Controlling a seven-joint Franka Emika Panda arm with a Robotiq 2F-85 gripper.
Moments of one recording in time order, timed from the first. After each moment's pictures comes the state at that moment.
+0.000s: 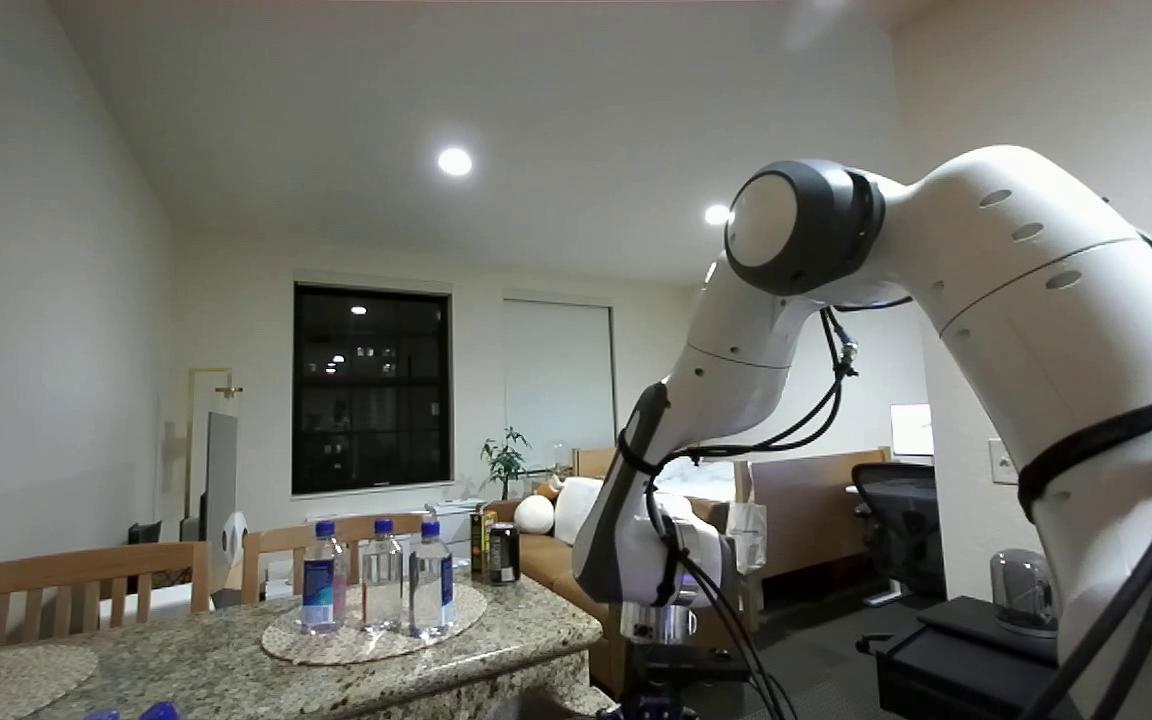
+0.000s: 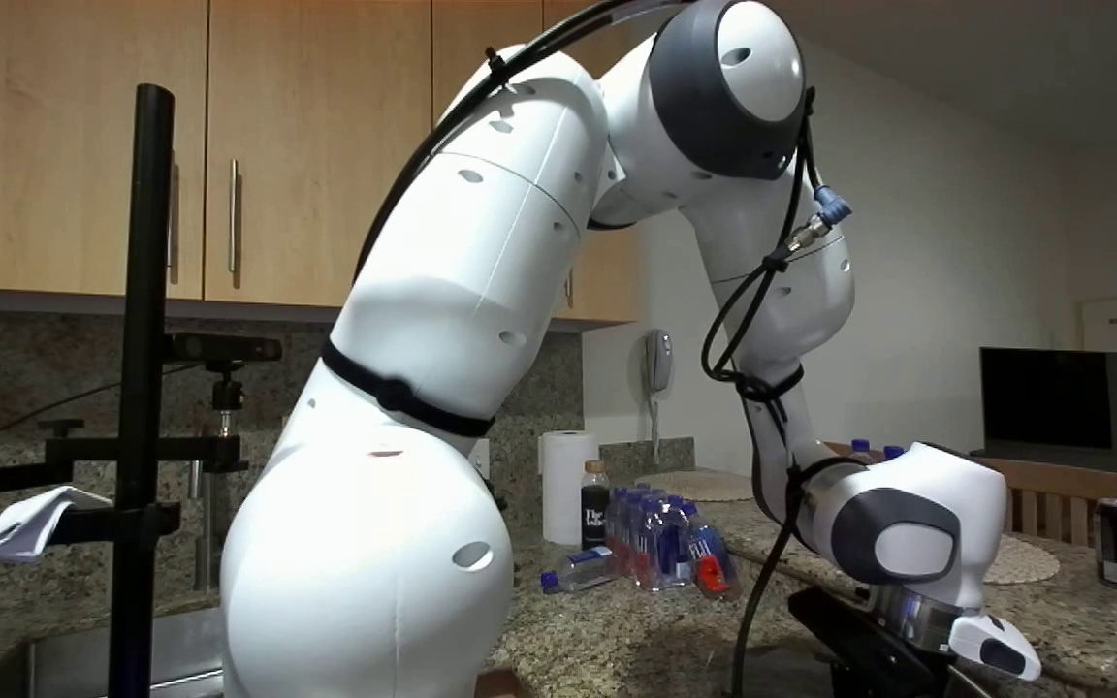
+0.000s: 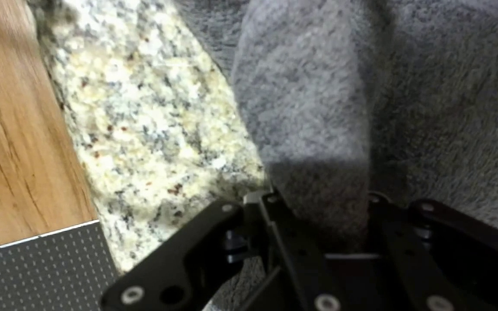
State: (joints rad) arm -0.21 0.41 0.04 -2.30 0.39 2.57 -0.13
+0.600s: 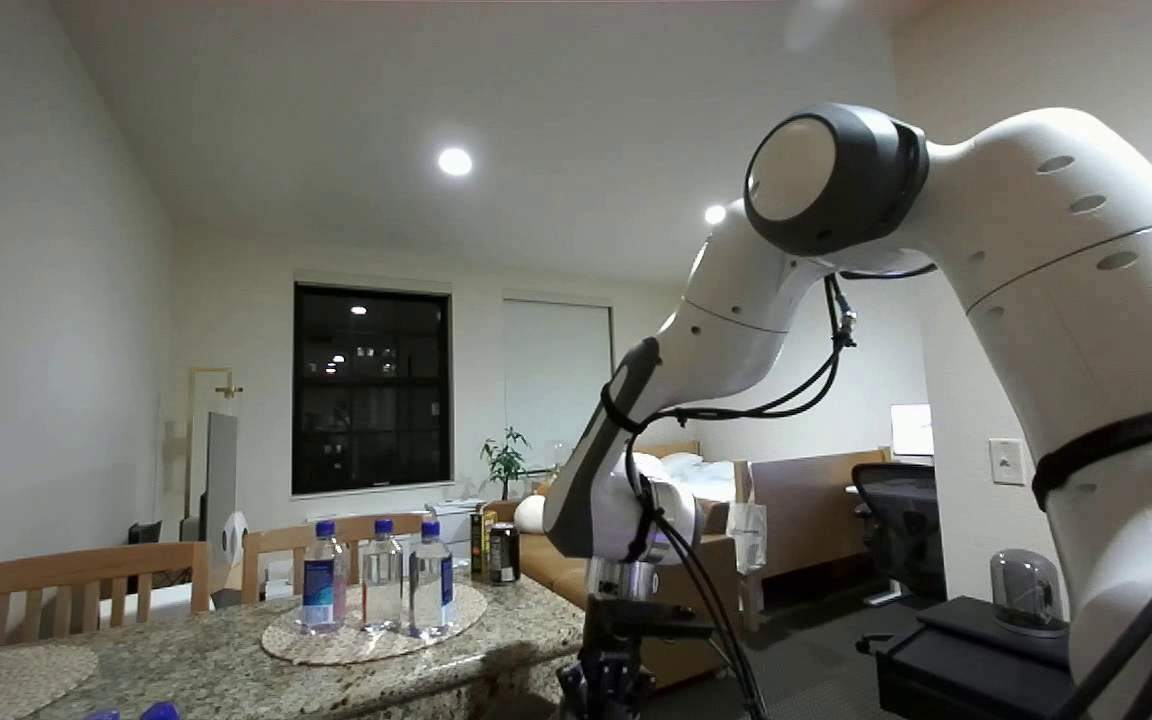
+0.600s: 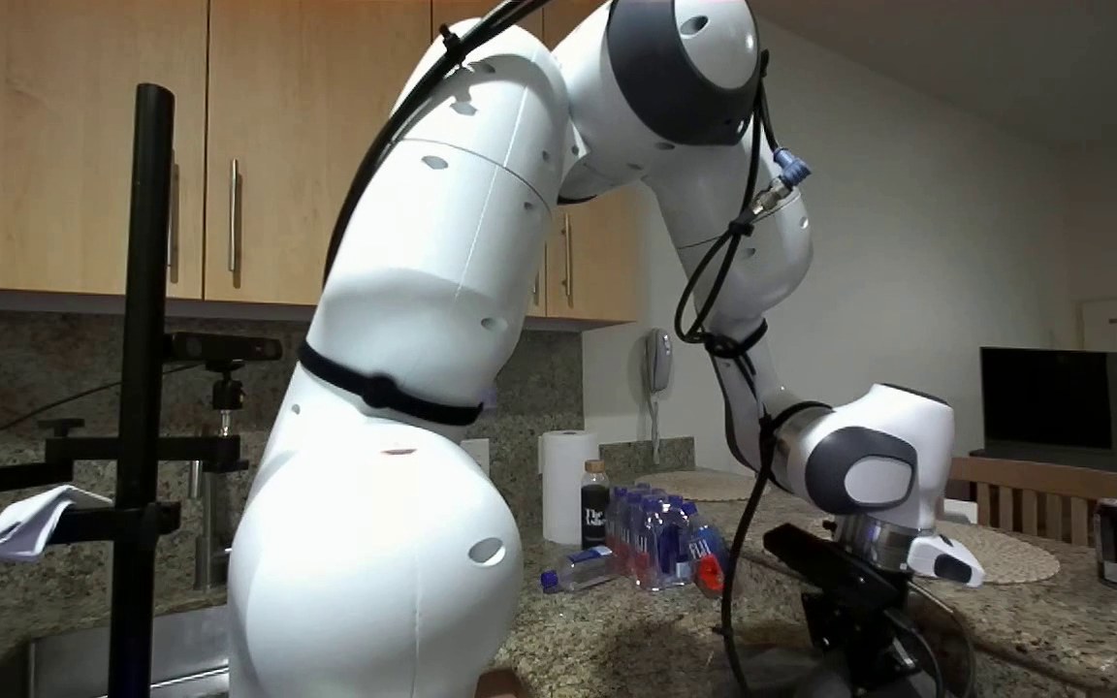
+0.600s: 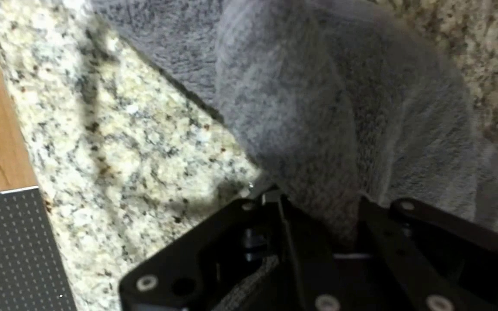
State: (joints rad) arm -0.16 0.30 0.07 -2.29 0.38 2.52 -0.13
